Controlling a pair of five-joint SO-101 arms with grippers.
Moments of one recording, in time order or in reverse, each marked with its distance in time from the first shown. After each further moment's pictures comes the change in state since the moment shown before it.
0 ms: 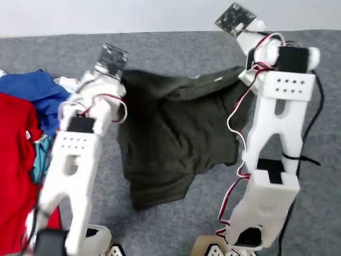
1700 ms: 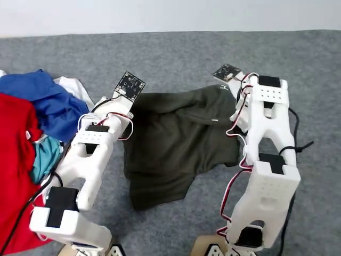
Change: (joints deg) left arm -0.1 24.7 8.4 -14.7 -8.4; right arm 2.6 8.0 42.8 -23.3 0.4
